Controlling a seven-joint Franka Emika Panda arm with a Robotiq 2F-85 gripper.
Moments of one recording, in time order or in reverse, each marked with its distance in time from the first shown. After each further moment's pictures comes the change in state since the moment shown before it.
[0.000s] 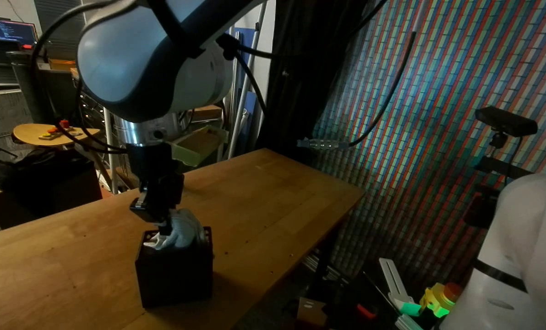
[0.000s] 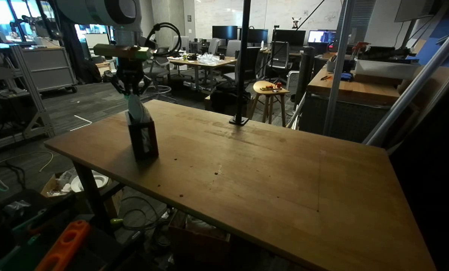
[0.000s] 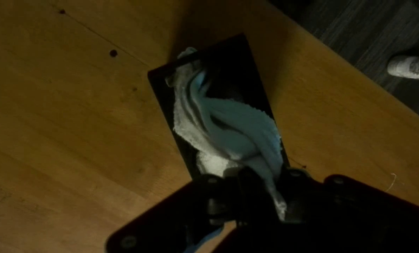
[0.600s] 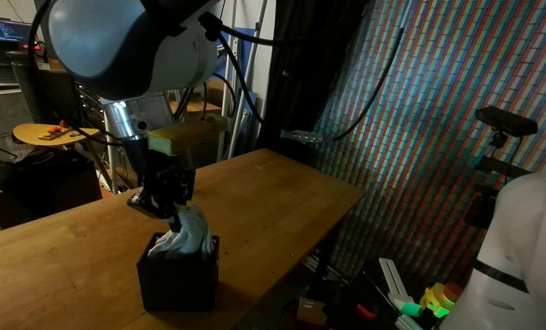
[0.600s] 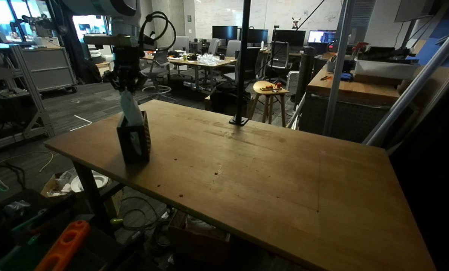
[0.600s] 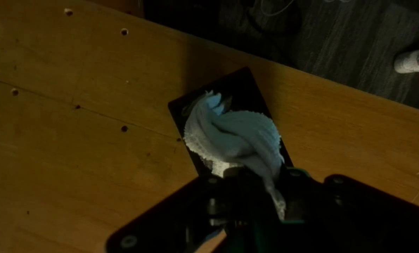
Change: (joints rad) arm 0.016 0.029 -0.002 0.102 -0.036 -0.245 0.303
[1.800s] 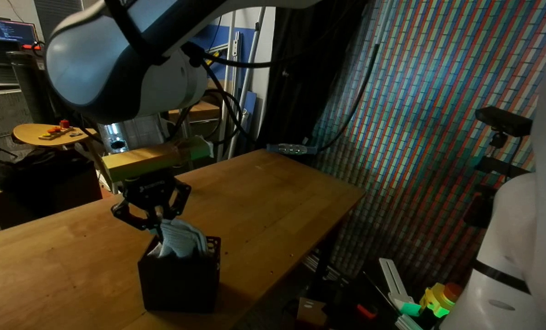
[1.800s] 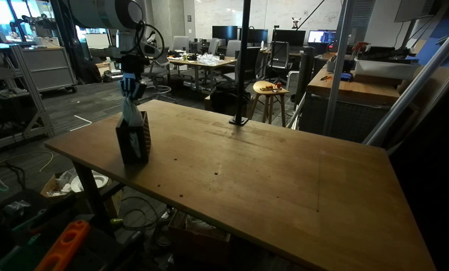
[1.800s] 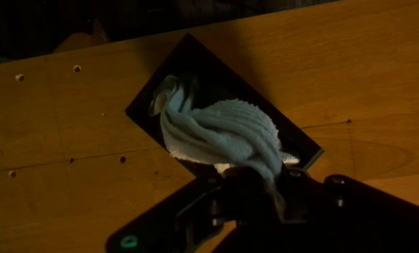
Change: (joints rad) arm 0.027 0.095 -0.031 0.041 0.030 0.088 0.453
